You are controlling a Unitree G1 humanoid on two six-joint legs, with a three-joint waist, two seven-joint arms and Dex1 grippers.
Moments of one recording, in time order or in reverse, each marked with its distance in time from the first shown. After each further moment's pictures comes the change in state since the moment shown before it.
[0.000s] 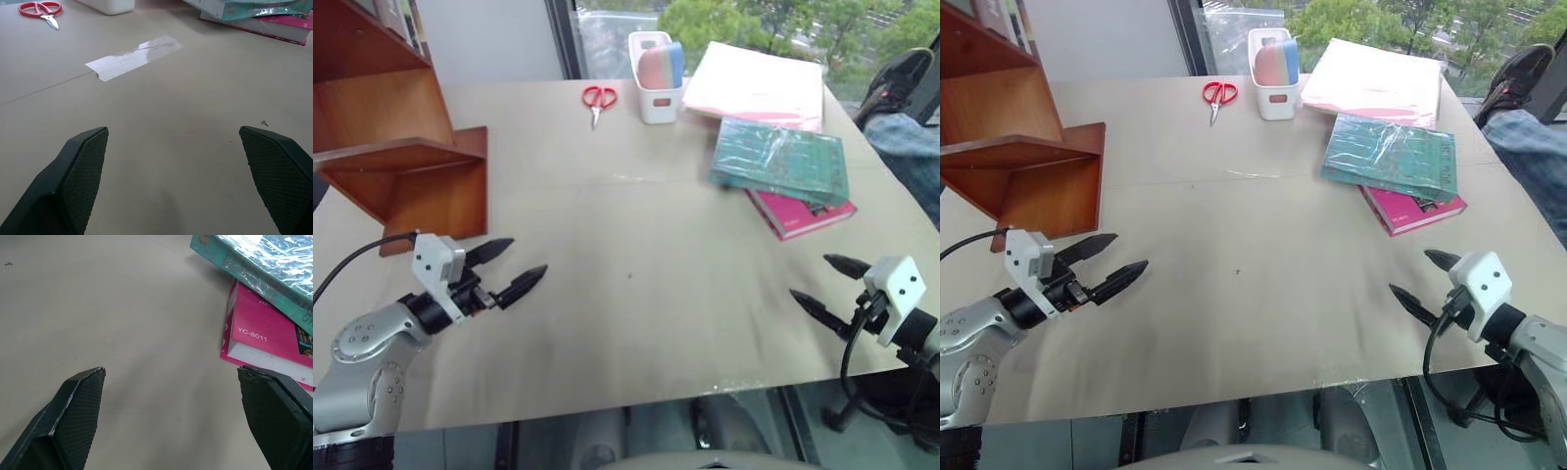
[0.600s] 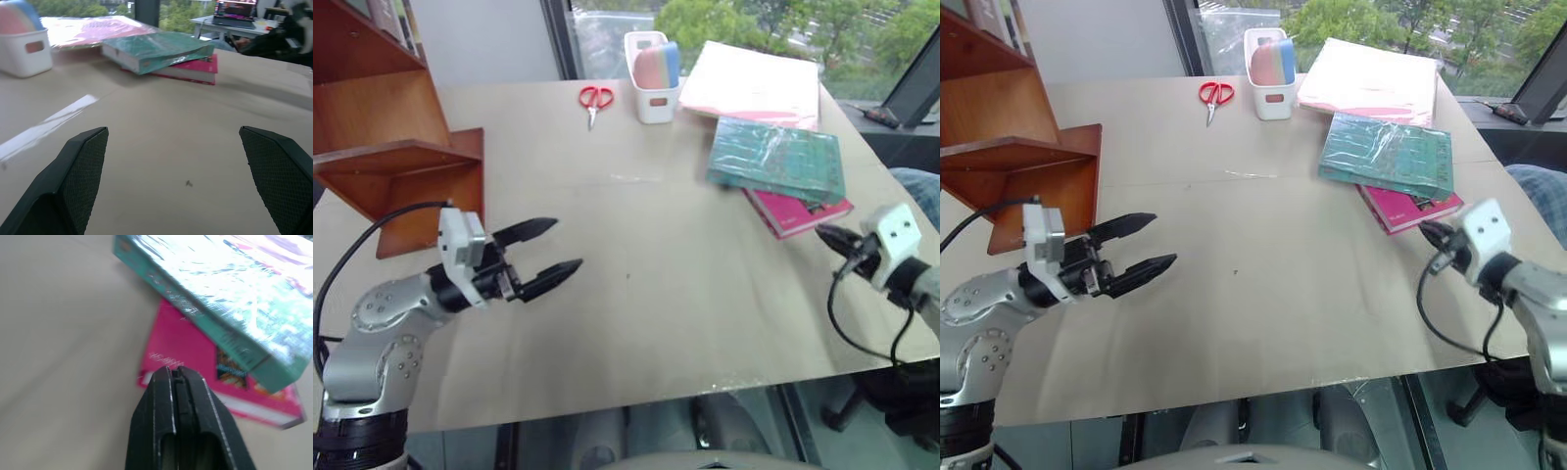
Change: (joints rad) left arm -0.156 0.015 -0.103 -0.140 -0.102 0.072 -0.105; right arm -0.454 -0.052 0.128 0.292 -0.156 0.120 -0.122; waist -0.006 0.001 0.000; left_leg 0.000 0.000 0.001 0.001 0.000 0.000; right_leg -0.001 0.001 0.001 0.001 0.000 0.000
